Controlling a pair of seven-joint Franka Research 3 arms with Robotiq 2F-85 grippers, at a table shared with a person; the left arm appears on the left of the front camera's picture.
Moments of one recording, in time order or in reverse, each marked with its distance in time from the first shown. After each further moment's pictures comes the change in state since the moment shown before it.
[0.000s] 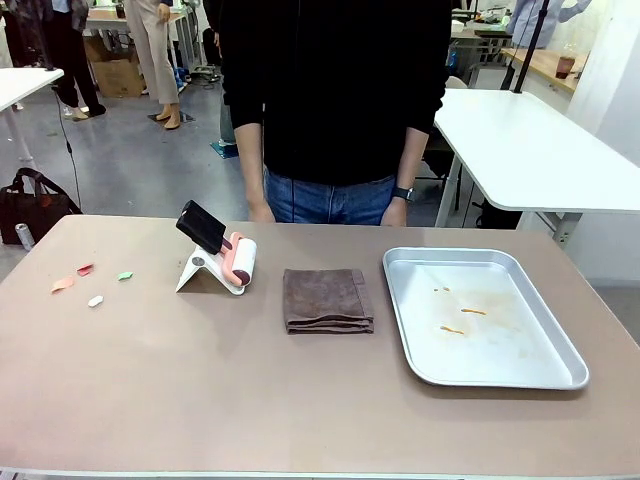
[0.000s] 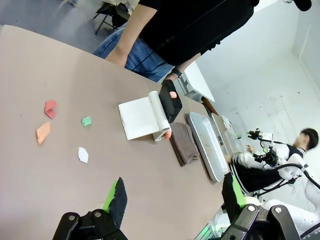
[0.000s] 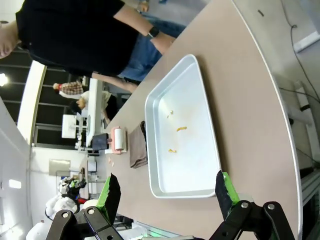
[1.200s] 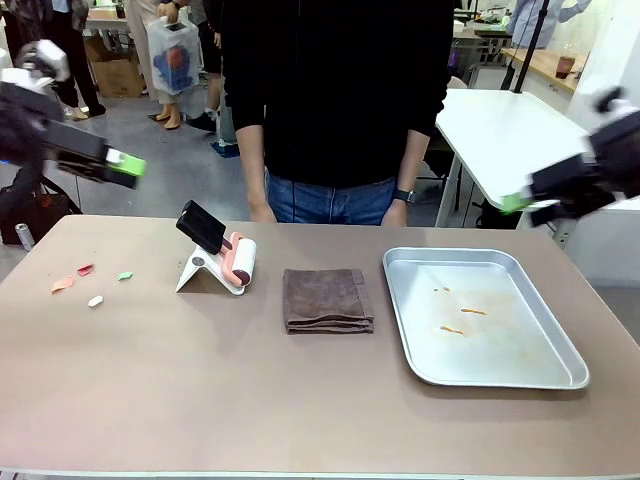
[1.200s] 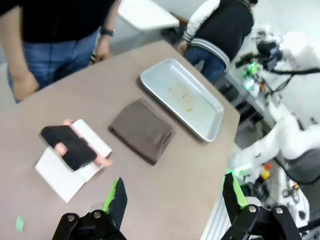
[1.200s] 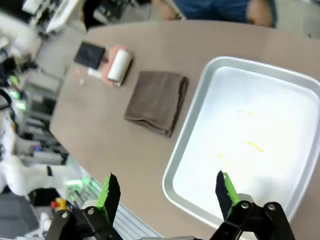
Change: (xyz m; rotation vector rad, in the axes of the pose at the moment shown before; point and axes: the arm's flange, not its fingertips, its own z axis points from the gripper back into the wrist) left arm 0.076 -0.153 -0.217 -0.124 0.455 -0.468; right arm -0.048 0.242 -0.240 -0.164 0.436 0.669
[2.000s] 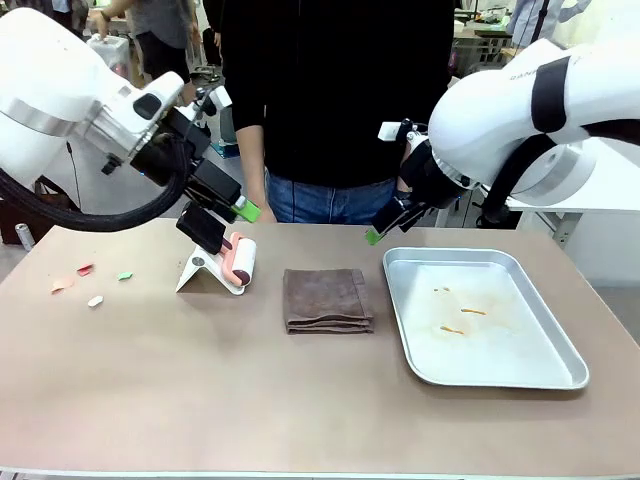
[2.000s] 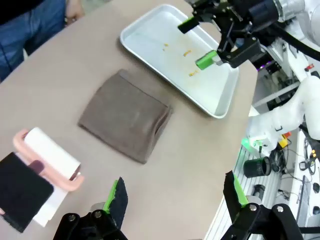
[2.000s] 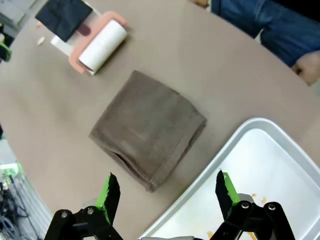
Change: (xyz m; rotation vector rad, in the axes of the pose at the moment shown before) left arm 0.038 -0.040 -0.141 0.057 0.289 -0.048; right arm 0.070 0.061 -0.181 -0.172 0.167 0.354
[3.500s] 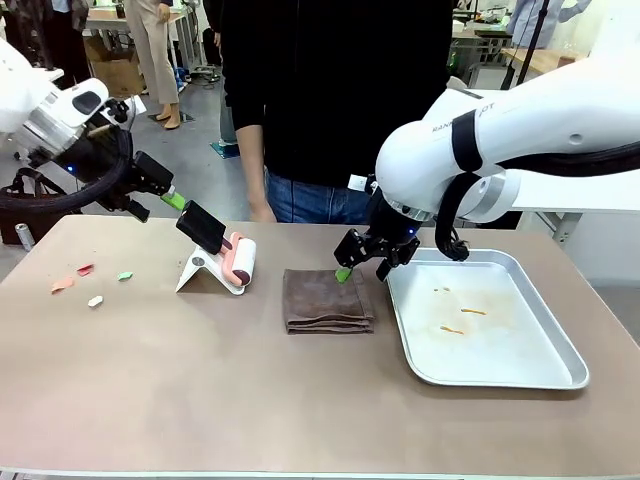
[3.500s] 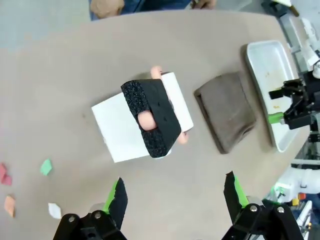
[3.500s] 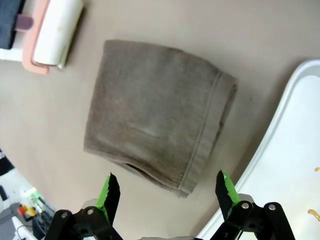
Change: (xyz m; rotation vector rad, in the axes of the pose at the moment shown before) left arm -0.047 0.093 0.070 0.287 -0.032 0.461; right arm 0.004 0.013 -0.092 0.018 0.253 -0.335
